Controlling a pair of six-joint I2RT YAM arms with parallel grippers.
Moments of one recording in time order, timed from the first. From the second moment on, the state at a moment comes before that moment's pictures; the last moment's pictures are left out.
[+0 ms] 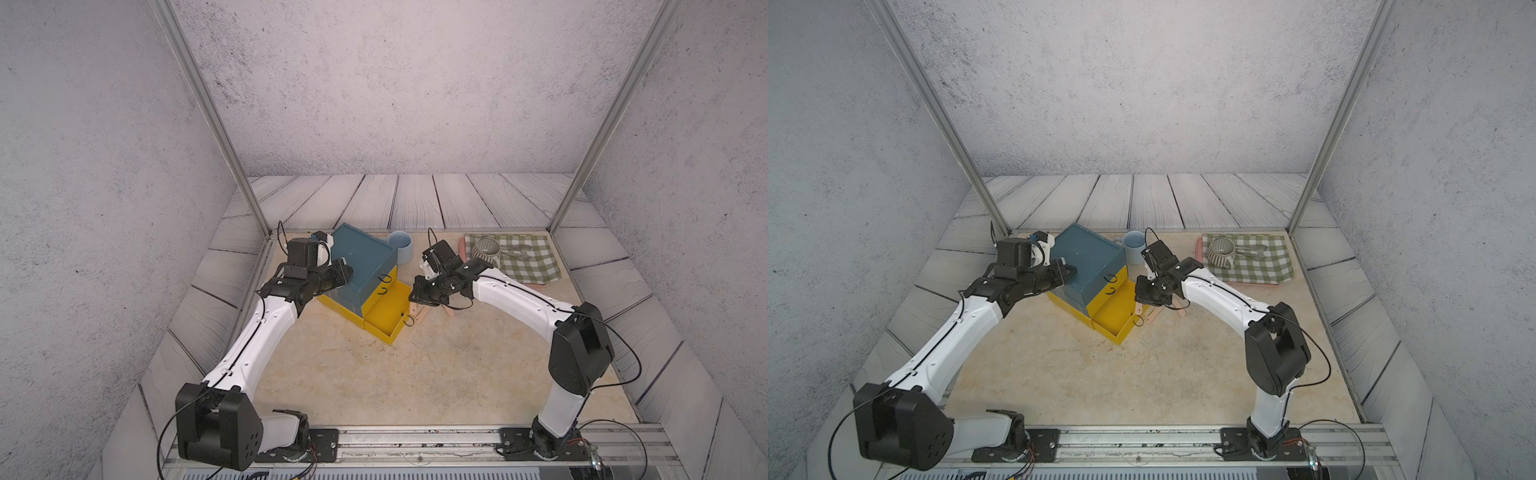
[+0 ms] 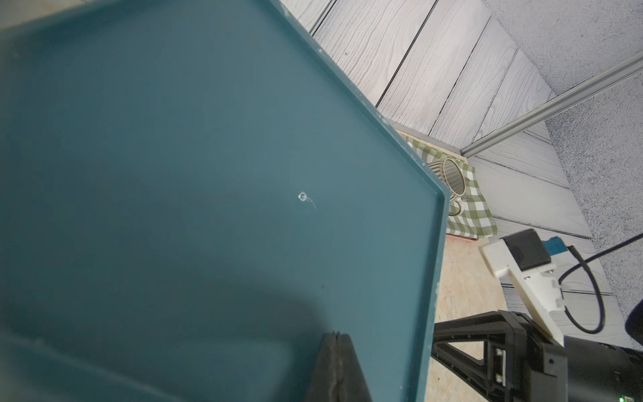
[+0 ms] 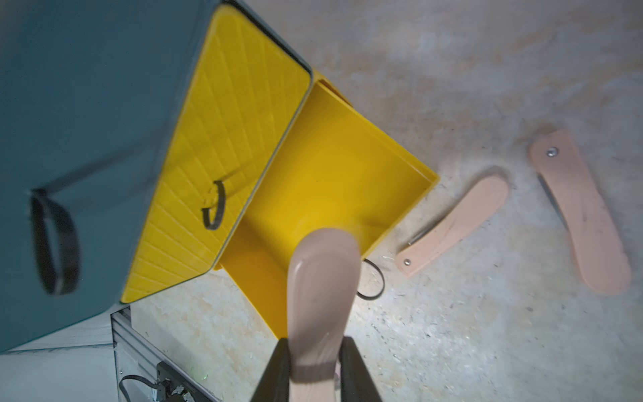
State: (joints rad) left arm -0.20 1.31 1.11 -0.46 0.37 -0.46; right arm 0.69 1.80 1.51 -0.70 -0.27 0.68
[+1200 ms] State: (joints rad) left arm -0.20 1.31 1.11 -0.45 0.37 -0.46; right arm 0.70 2.07 1.62 -0.63 -0.32 0.74
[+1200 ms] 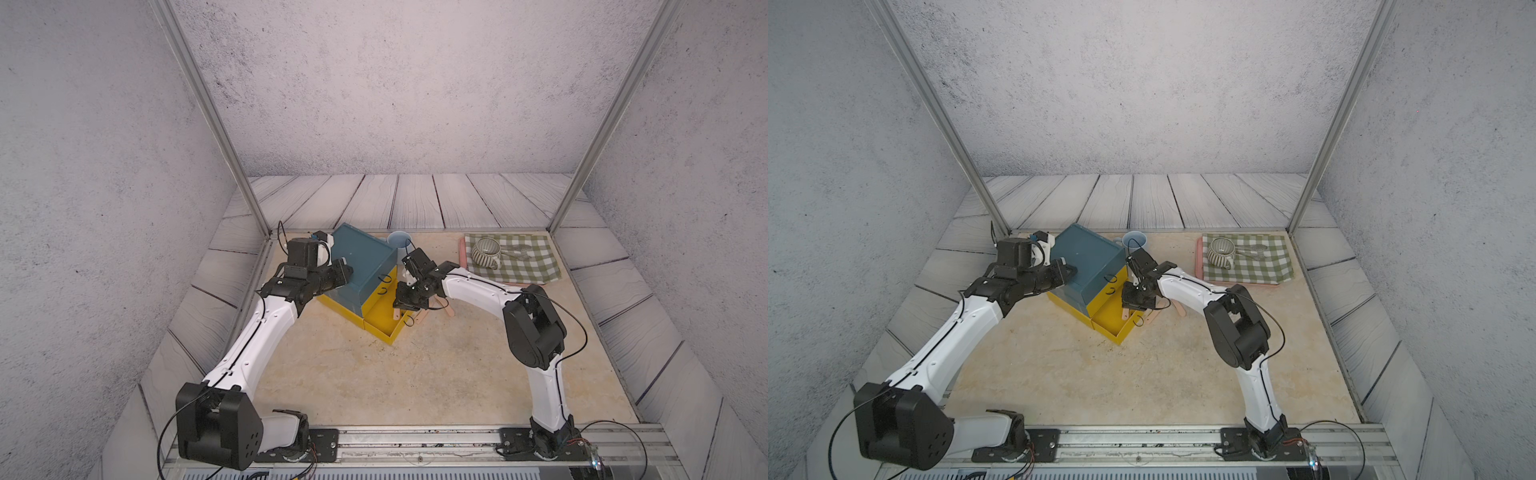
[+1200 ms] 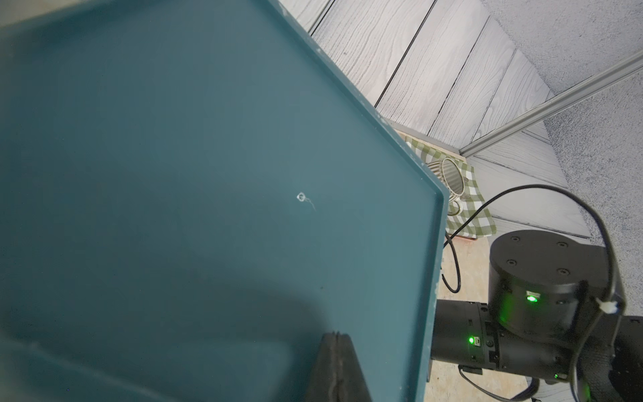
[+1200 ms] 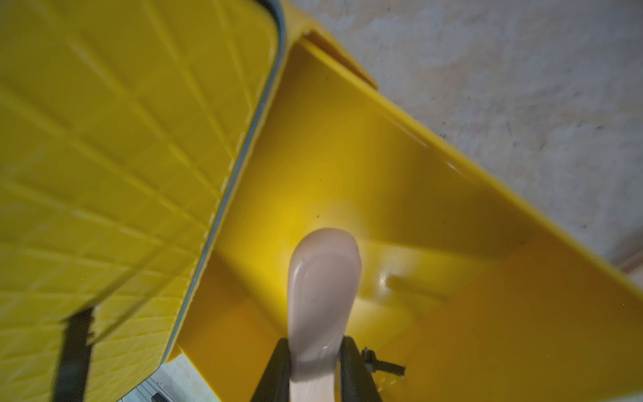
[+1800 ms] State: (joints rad) left arm -0.20 1.31 1.11 -0.45 0.37 -0.46; right arm 0.70 2.09 1.63 -0.63 -0.34 0.75
